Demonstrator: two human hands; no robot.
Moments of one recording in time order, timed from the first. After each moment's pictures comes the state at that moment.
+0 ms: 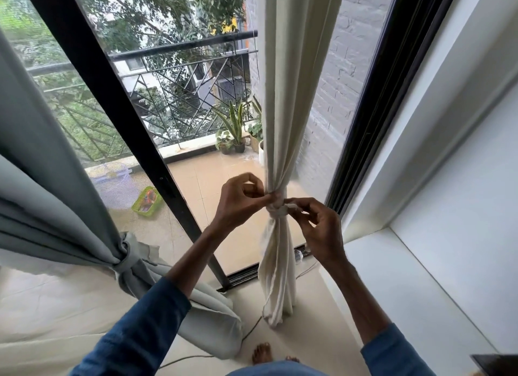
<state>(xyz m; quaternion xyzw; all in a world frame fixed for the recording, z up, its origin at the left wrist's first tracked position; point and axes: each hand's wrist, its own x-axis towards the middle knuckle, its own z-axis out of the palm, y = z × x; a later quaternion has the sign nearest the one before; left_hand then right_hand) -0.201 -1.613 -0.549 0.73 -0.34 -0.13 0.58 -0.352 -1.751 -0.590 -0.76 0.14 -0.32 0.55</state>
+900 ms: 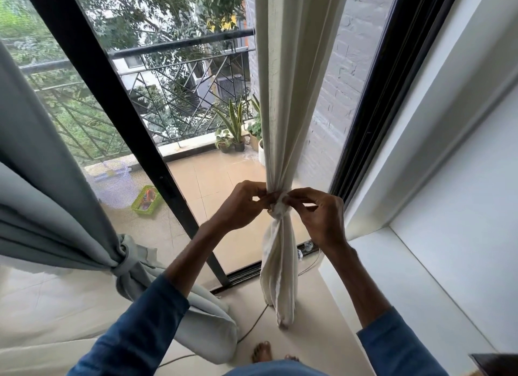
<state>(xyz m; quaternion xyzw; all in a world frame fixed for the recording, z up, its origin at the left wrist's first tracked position) -0.193 -1.618 -0.549 0.73 -0.49 -0.12 0.46 -0.335 -1.762 -0.567 -0.81 0.15 -0.35 0.45</state>
